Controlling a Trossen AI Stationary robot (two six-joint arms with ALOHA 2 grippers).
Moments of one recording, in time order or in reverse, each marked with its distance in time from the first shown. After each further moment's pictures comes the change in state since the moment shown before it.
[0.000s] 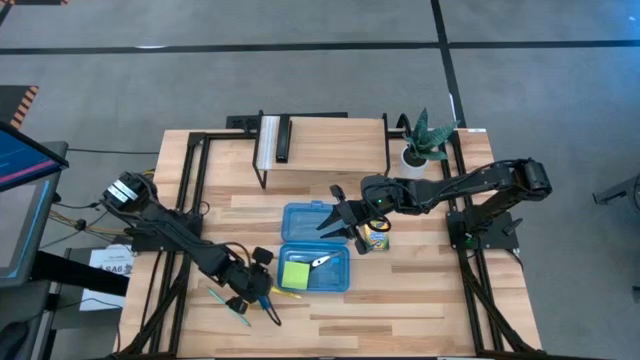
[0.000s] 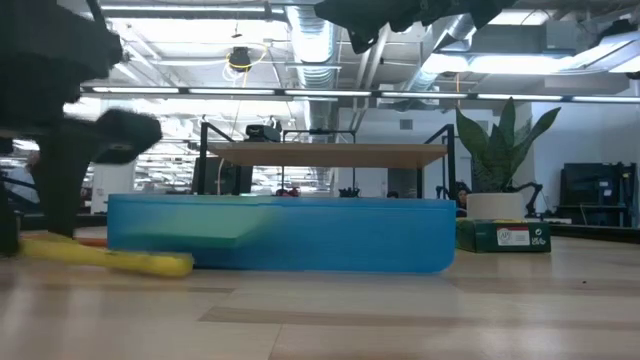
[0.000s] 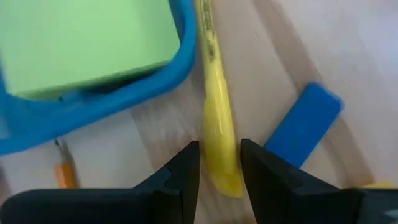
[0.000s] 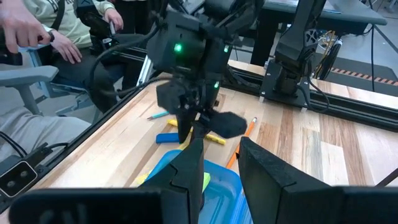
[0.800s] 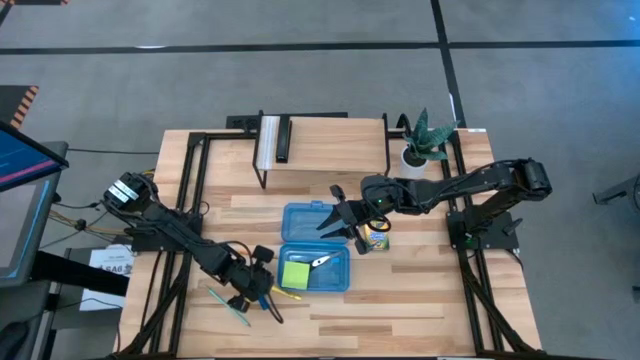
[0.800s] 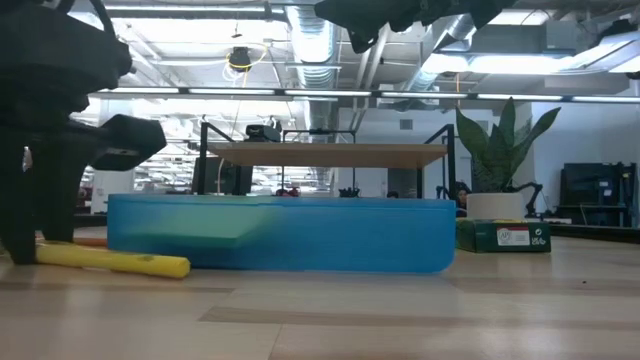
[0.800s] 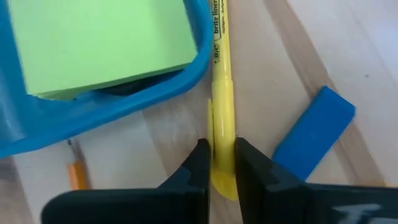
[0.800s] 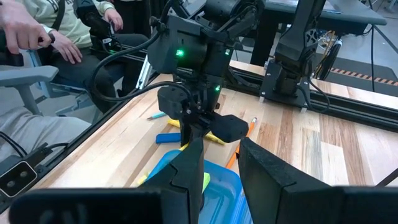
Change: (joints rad) left arm 0.027 0.002 0.000 -0.005 -0.016 0.002; right arm 0.000 0.000 0.000 0.000 0.000 0.000
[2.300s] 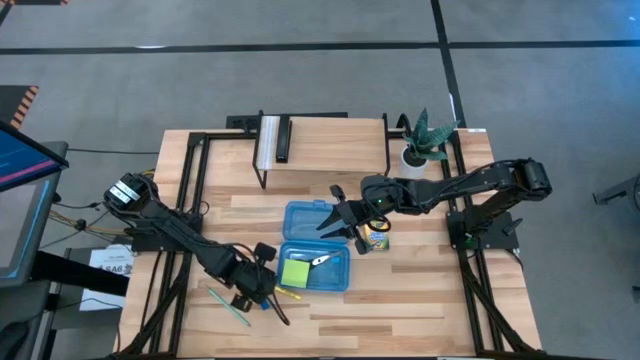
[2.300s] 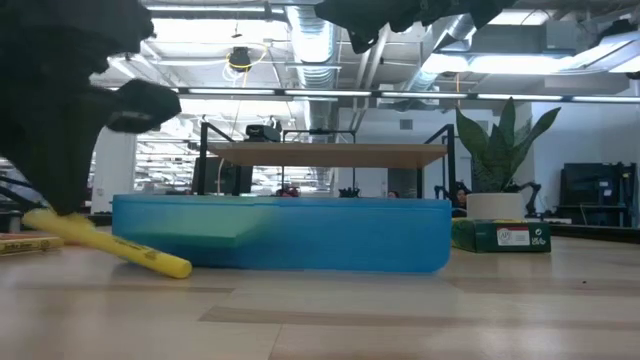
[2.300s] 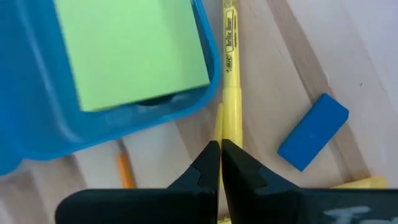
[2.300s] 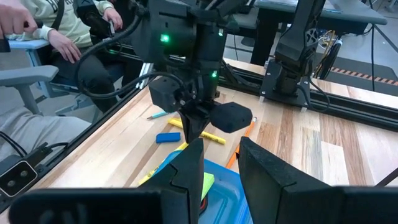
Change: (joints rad) left arm 0.001 0.004 0.181 -0.267 -0.021 0.011; right arm 0.000 0.000 0.000 -0.002 0.000 0.000
